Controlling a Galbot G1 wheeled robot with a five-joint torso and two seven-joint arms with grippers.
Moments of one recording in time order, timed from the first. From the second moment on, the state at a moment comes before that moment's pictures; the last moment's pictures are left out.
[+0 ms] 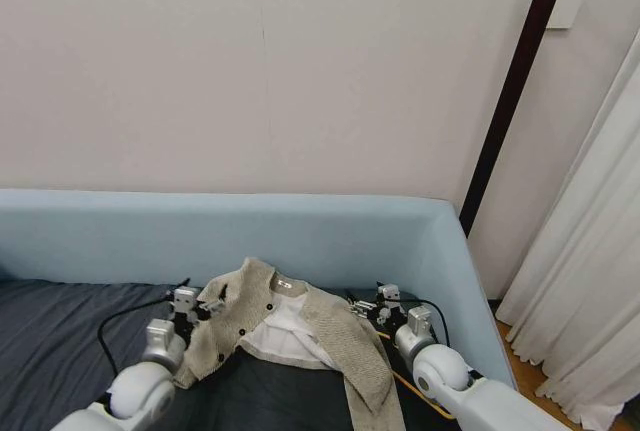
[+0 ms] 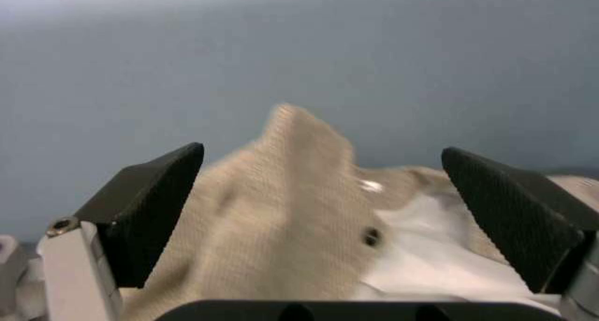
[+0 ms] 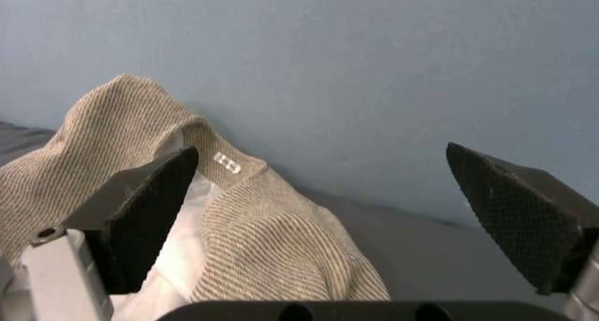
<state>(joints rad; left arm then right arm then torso) 0.97 -0.83 0.05 -1.59 -0.65 -0.12 -0.30 -0.70 0.94 -0.32 1.48 0.82 0.07 0.17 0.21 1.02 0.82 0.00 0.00</state>
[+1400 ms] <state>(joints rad) 0.62 -1.45 0.05 -0.73 -0.30 -0.14 -0.54 -0.80 0.83 -0.27 1.64 0.88 0.05 0.17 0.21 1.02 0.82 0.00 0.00</state>
